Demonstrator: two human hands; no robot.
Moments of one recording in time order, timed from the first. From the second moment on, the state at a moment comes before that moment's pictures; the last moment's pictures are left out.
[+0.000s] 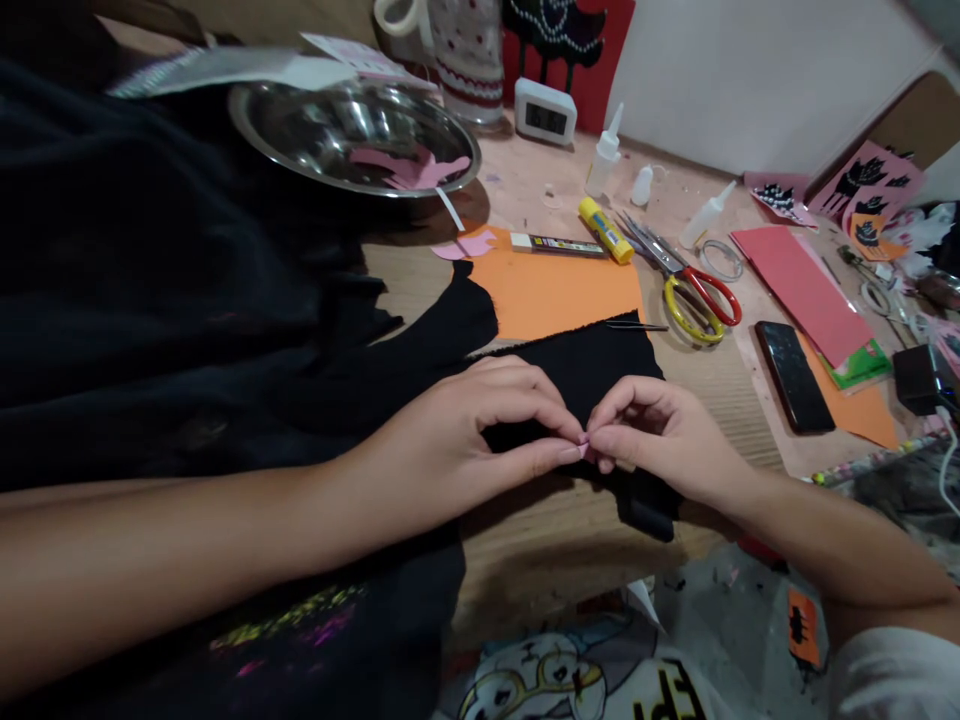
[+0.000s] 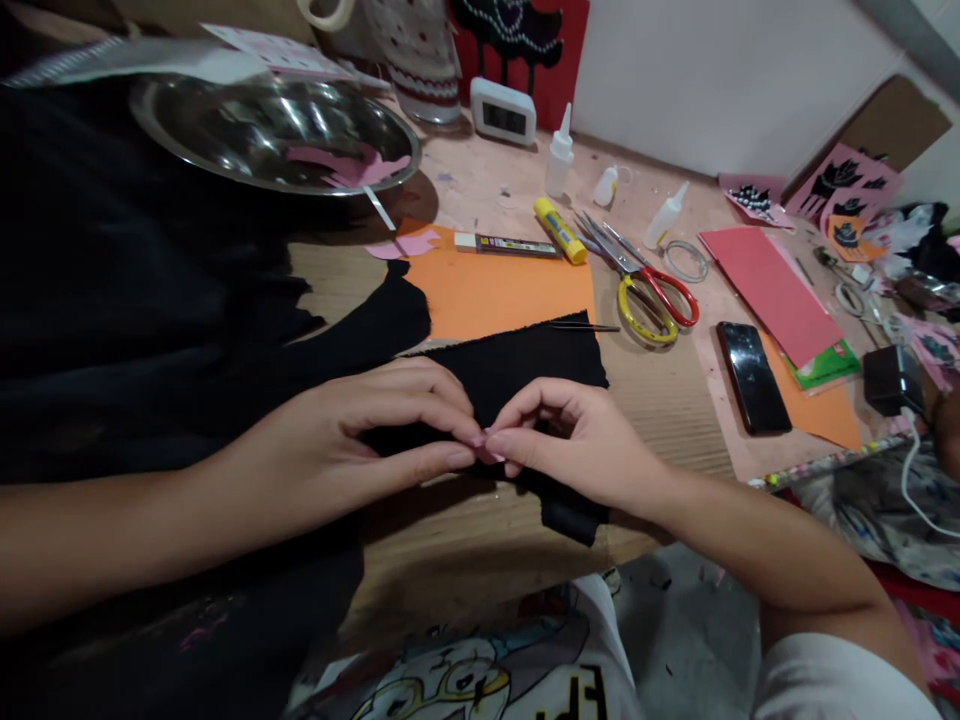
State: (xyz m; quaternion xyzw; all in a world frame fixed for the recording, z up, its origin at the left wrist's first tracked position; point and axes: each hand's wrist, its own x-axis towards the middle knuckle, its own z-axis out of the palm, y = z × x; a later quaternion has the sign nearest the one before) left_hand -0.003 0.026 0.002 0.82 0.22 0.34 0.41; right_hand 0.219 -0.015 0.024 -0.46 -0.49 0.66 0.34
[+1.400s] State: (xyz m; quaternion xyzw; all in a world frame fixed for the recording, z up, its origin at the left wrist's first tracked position) left_hand -0.012 -0.003 0.004 0.93 0.19 0.30 -0.04; right_hand 0.270 -0.022 0.028 -0.27 -0.93 0.05 0.24
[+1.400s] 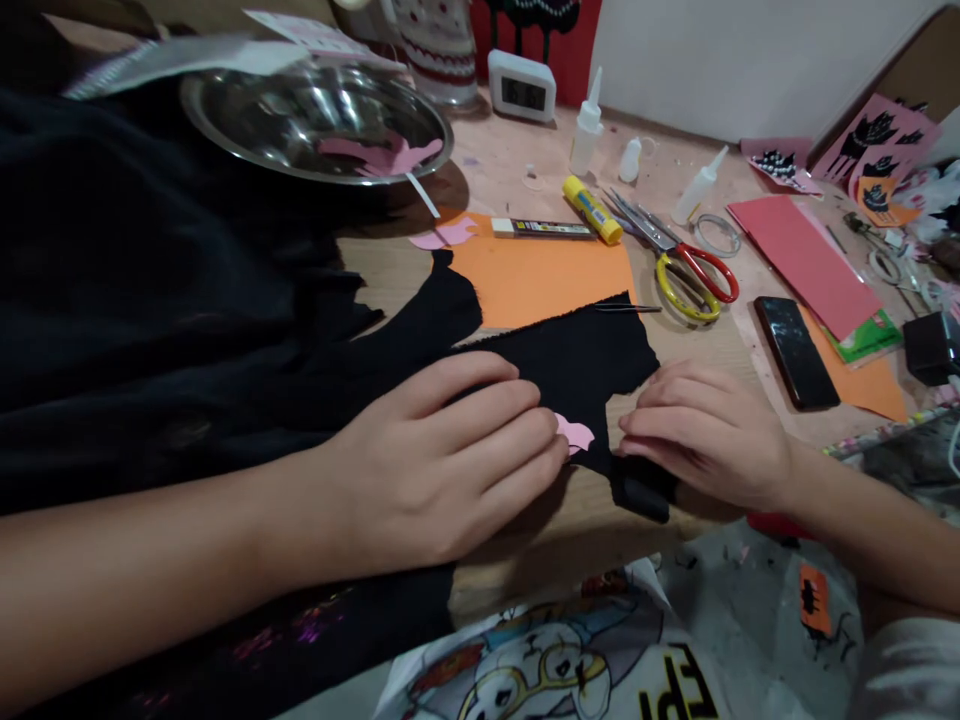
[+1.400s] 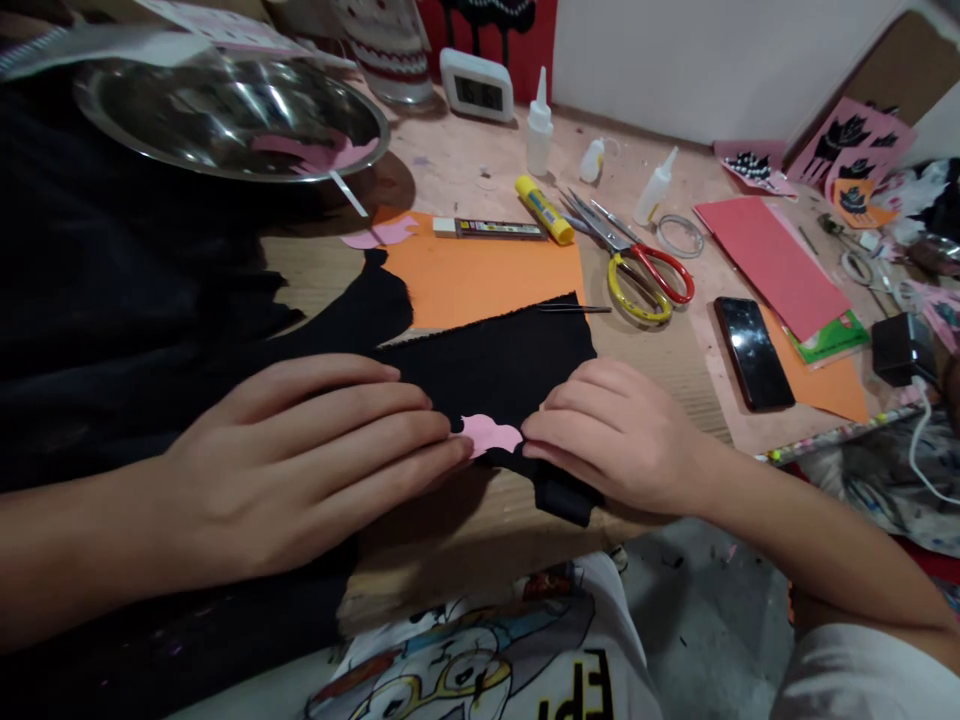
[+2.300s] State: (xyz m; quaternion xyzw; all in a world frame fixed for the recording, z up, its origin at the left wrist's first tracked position) left_hand -0.005 0.005 0.007 0.95 0.07 0.29 -0.10; right_hand 0.247 -0.012 0.035 -0.45 -0.77 0.44 0.13
